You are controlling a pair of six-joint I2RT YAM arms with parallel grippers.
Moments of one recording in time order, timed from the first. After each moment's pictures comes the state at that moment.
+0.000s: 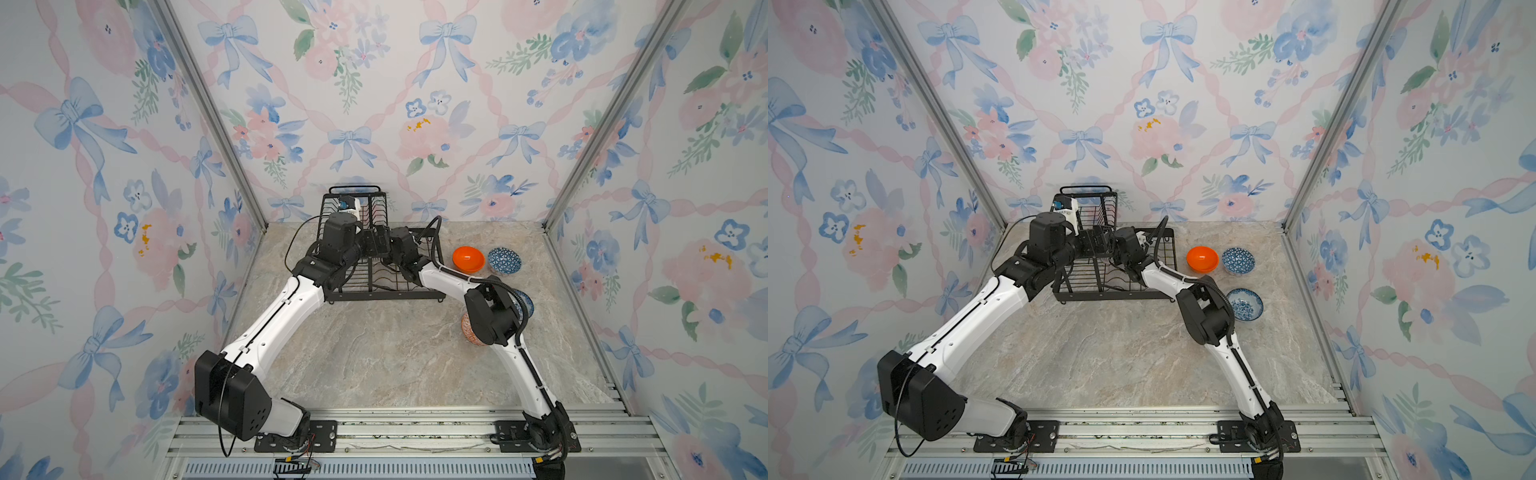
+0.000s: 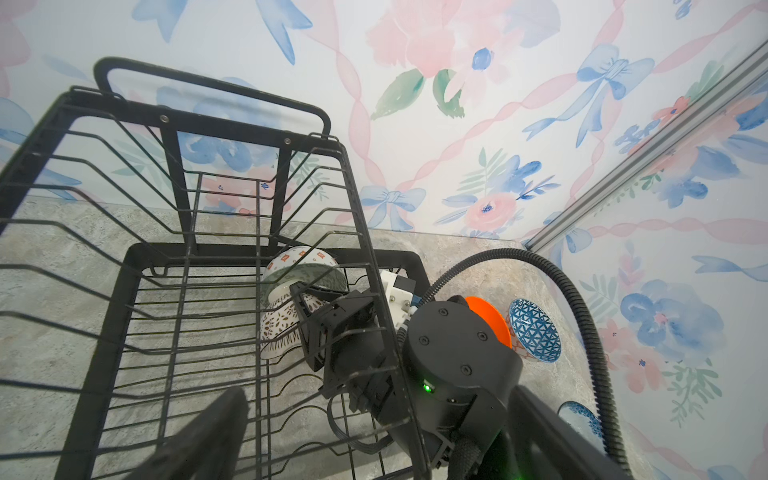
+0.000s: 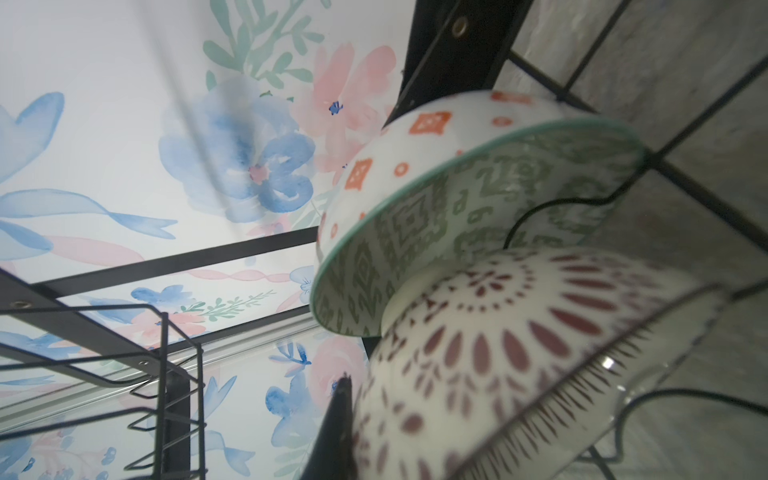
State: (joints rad) left arm -0.43 1.43 1.33 -0.28 -0.05 -0.43; right arm 0.68 2.48 1.99 0.16 0.12 1.68
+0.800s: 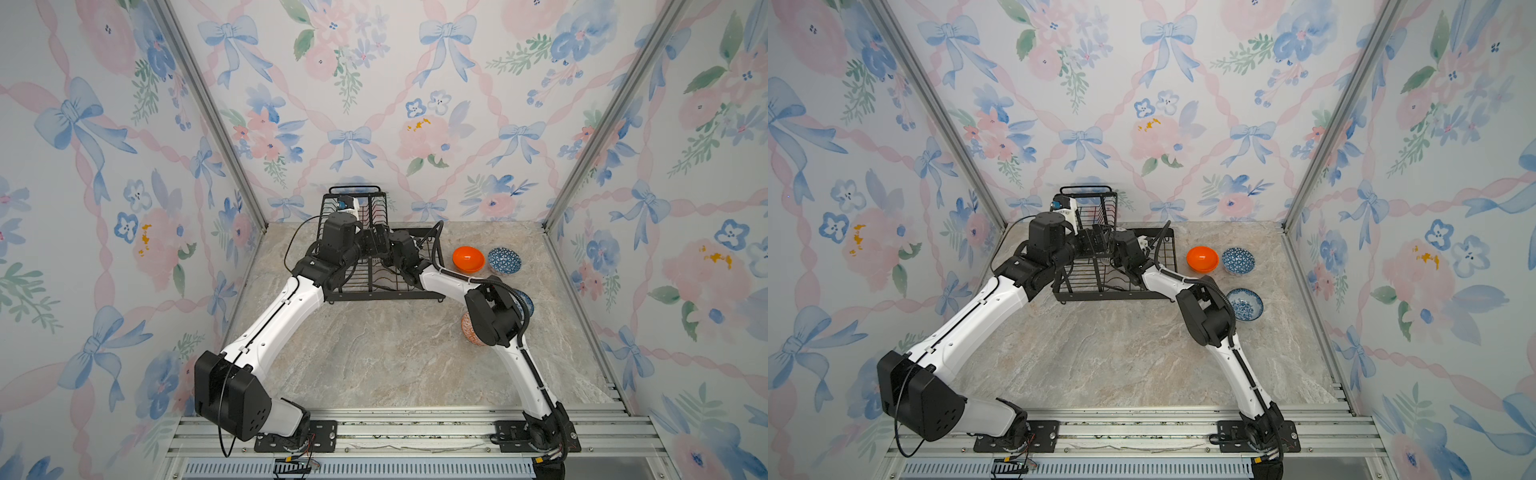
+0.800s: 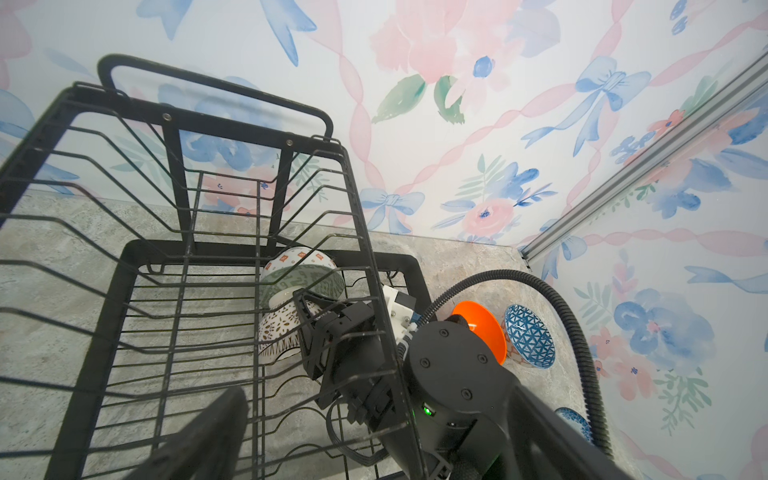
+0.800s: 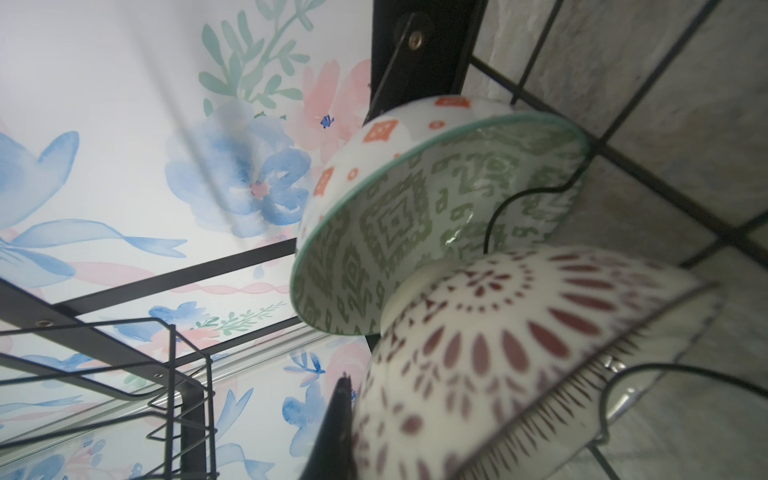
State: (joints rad) left arm -0.43 1.42 1.33 -0.27 -0.05 -0.46; right arm 0.68 2.45 1.92 0.21 0.14 1.75
